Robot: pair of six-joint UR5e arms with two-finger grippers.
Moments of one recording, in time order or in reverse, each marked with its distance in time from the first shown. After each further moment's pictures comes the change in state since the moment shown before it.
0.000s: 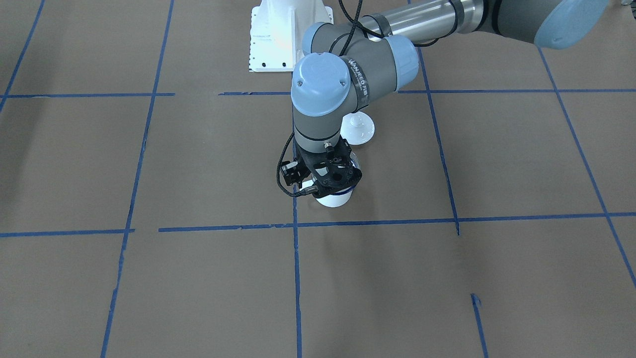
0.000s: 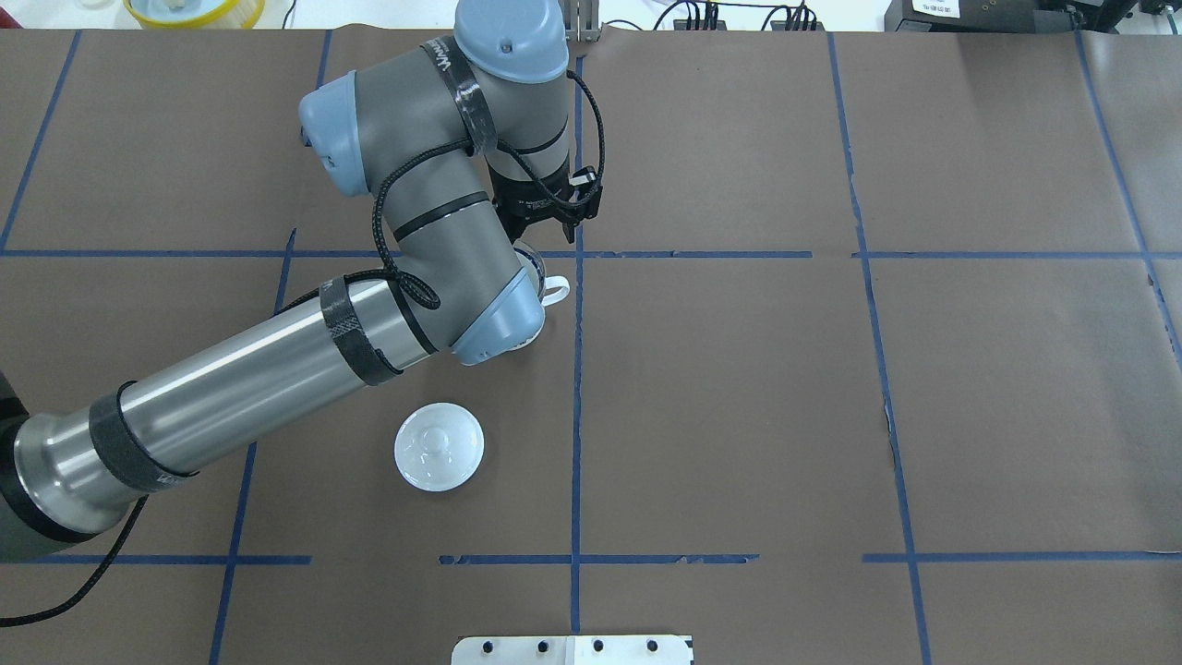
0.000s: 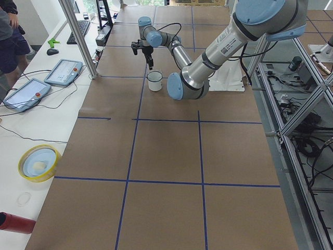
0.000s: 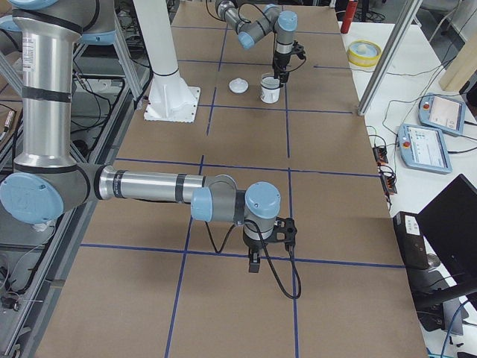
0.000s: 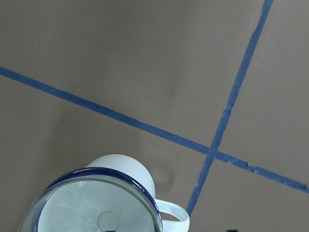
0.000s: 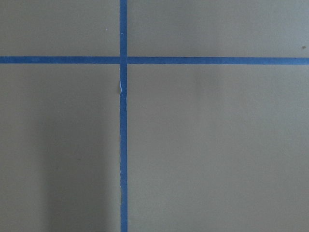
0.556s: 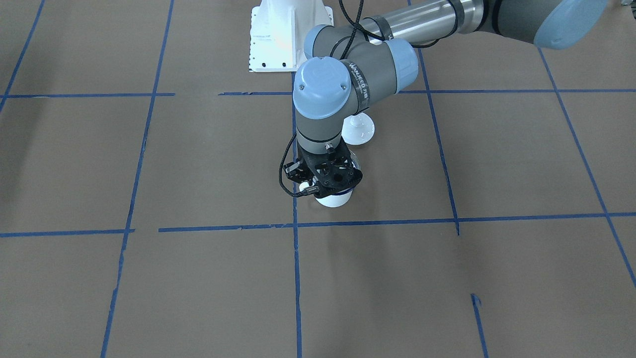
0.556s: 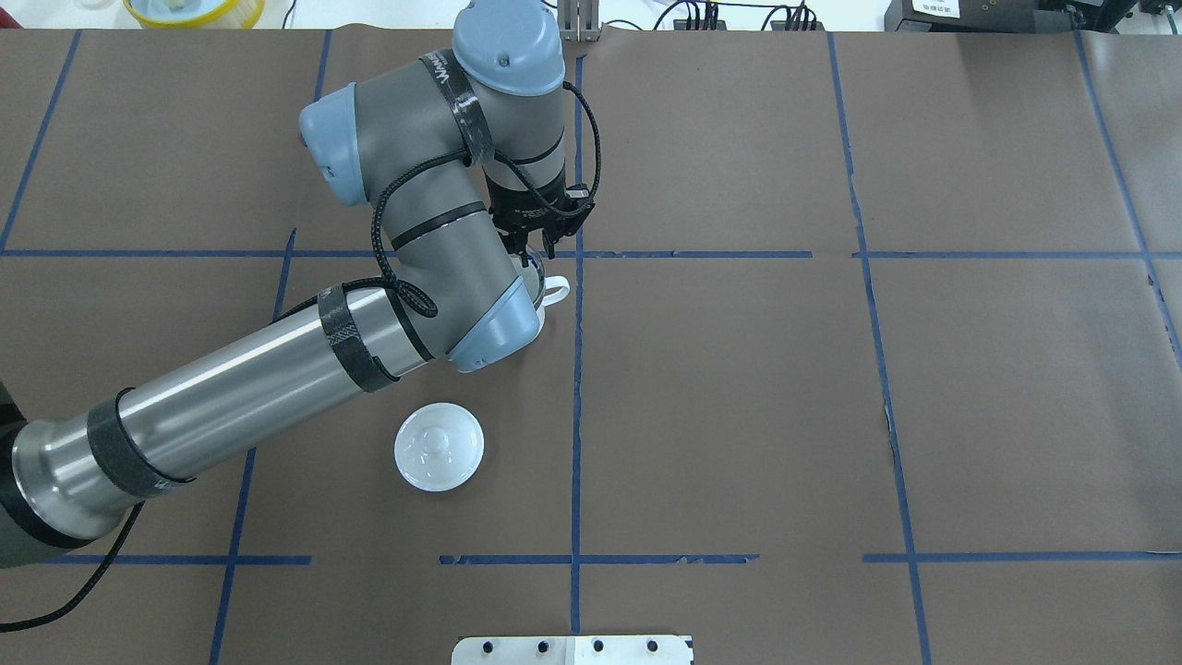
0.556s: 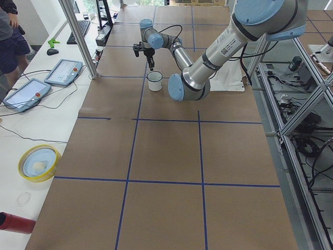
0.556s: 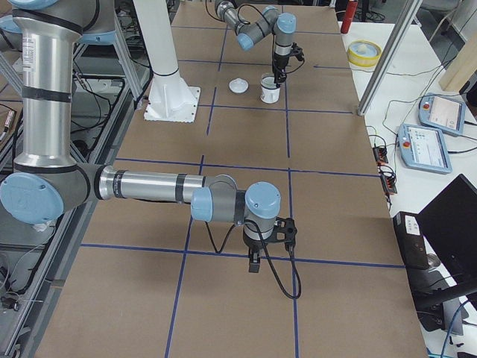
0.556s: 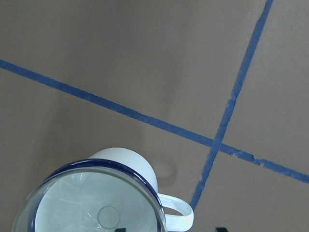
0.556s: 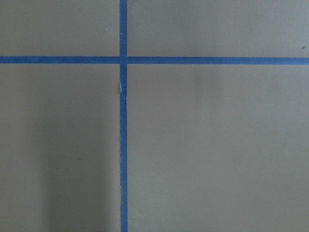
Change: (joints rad) left arm 0.004 0.014 0.000 -0.005 0.000 0.010; right arm 0.000 0.000 0.000 0.000 0.000 0.000
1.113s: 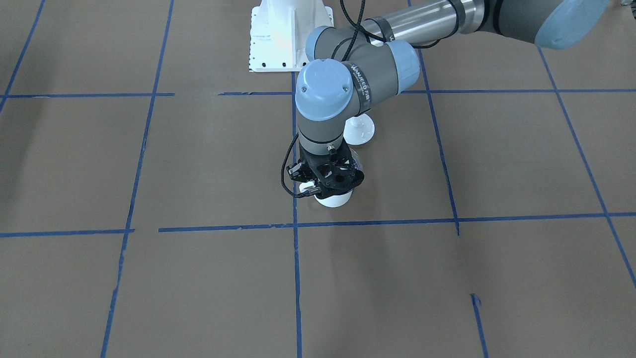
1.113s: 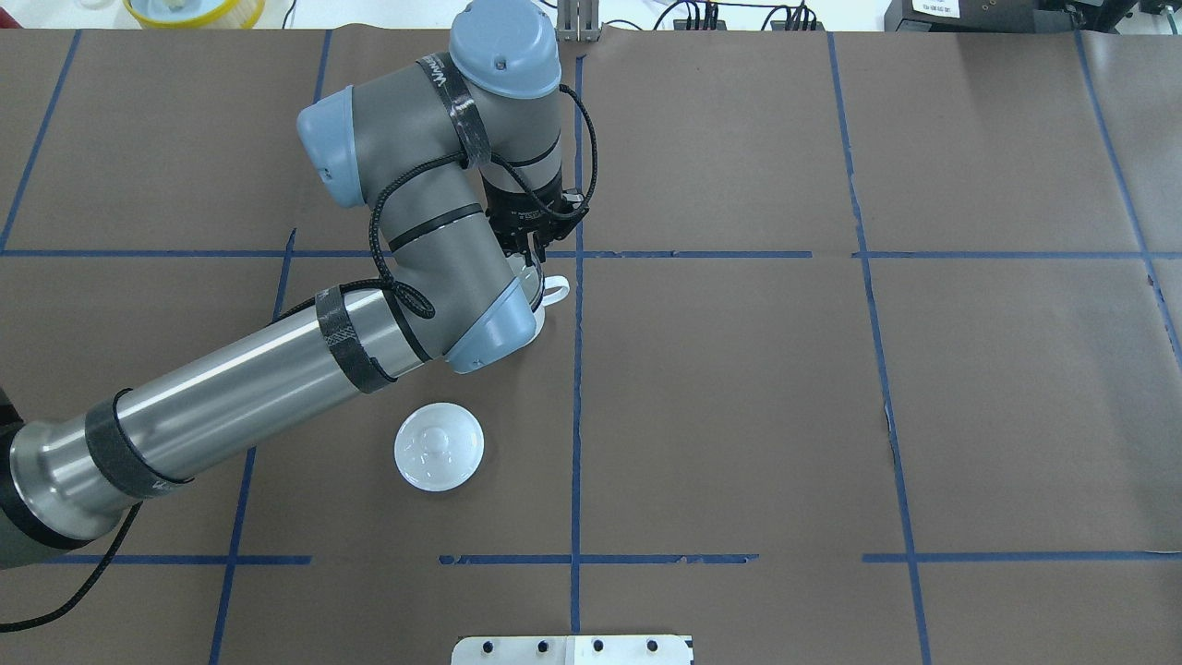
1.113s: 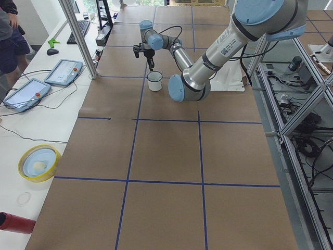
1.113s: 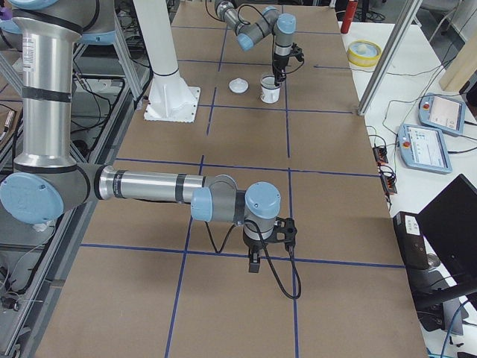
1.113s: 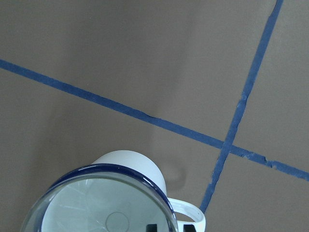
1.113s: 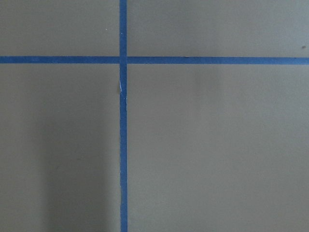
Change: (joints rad) left arm 0.001 0.004 0.000 -0.001 0.000 0.005; right arm 0.000 0.000 0.000 0.000 0.000 0.000
